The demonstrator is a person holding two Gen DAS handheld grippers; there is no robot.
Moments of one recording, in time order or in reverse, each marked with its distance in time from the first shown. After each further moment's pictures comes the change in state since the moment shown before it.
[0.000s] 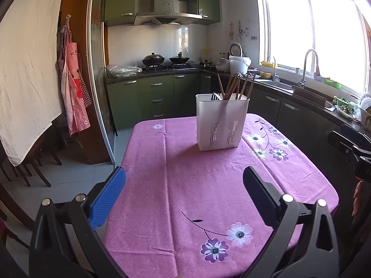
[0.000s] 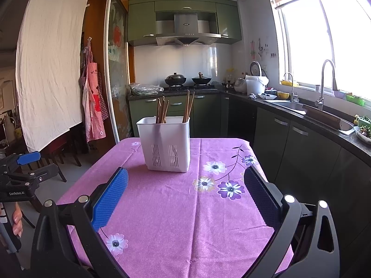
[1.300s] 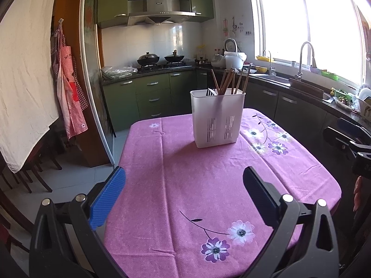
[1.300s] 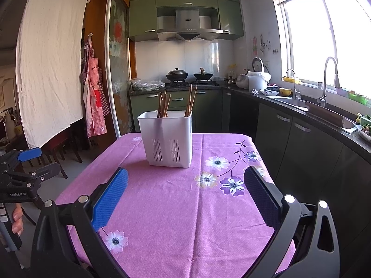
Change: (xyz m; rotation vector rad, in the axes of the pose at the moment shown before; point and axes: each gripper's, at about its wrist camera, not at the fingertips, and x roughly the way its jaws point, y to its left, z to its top) left arm 0.009 -0.007 -0.003 0.041 0.014 -0.023; right arm 0.014 0.000 -0.009 -0.004 0.031 0.010
